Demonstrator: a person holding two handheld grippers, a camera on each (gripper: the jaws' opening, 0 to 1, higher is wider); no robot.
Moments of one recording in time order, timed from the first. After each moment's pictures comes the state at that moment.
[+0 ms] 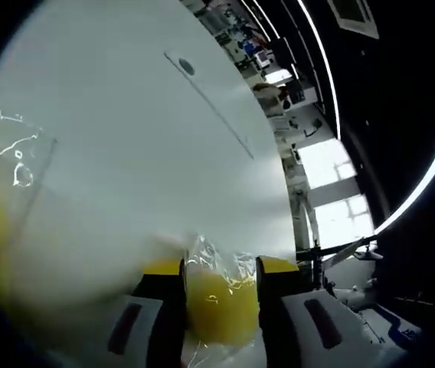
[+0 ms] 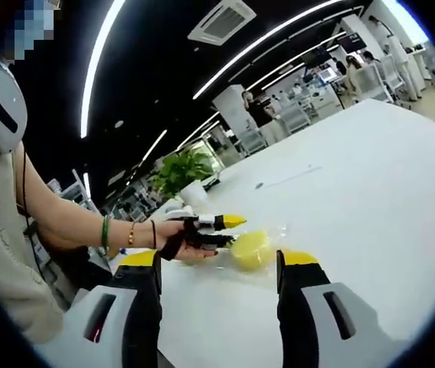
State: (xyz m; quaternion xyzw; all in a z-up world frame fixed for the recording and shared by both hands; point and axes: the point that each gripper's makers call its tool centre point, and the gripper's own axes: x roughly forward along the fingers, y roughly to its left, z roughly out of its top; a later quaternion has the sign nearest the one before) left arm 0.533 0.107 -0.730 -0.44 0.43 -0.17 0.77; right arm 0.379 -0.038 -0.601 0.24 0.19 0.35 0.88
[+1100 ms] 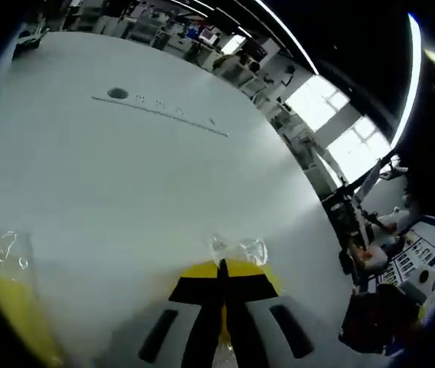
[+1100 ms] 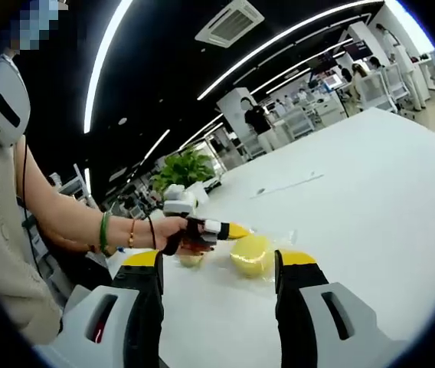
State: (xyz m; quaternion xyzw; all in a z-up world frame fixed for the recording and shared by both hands) left arm 0.533 0.090 -0.702 -0.21 0.40 -0.26 0.85; right arm 0.380 -0.034 -0.592 0.22 0.18 0.36 0.89
